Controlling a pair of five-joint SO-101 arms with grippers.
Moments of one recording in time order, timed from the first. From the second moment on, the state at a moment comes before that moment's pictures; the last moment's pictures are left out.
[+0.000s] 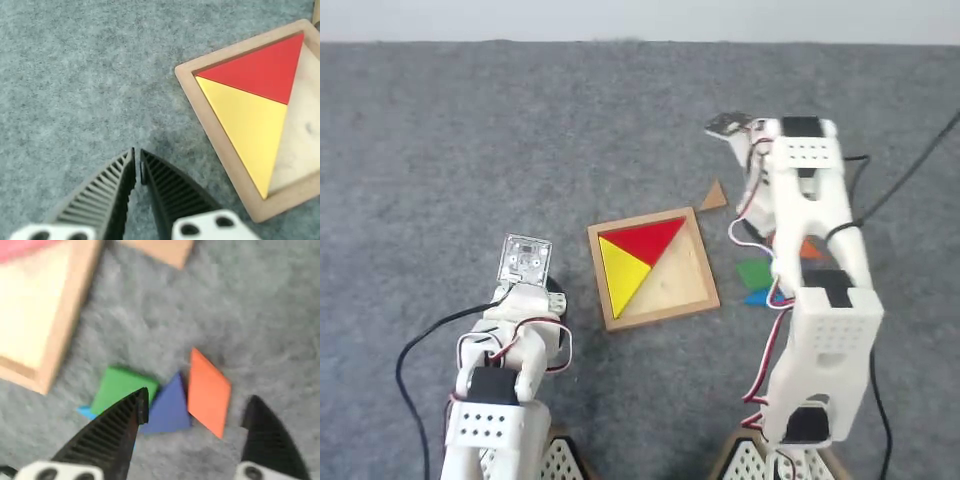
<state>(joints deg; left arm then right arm) -2.5 -85.2 97.3 46.5 -0.3 -3.7 30.6 -19.6 90.2 40.2</state>
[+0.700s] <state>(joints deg) -2.5 -85.2 97.3 46.5 -0.3 1.1 37.8 -17.1 79.3 38.9</state>
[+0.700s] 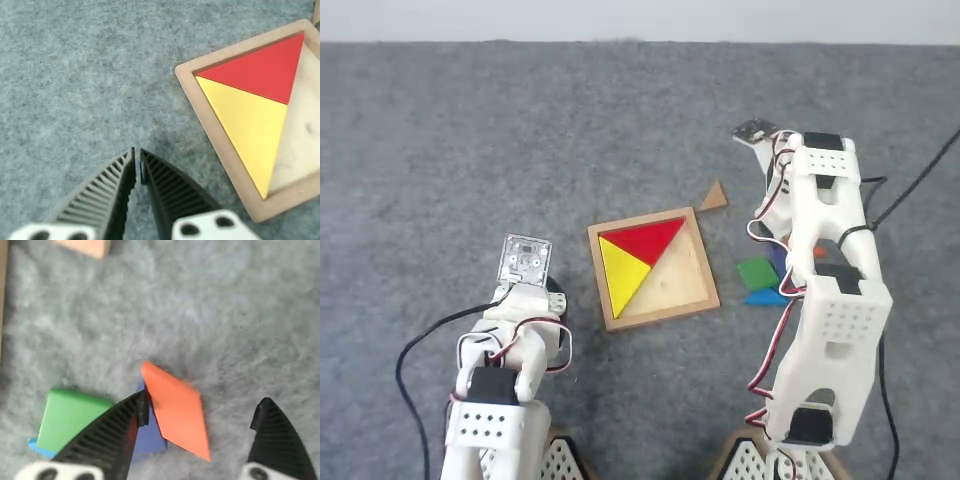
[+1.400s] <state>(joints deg) -2.5 -85.2 97.3 46.5 -0.3 1.8 38.8 -18.2 77.7 34.9</state>
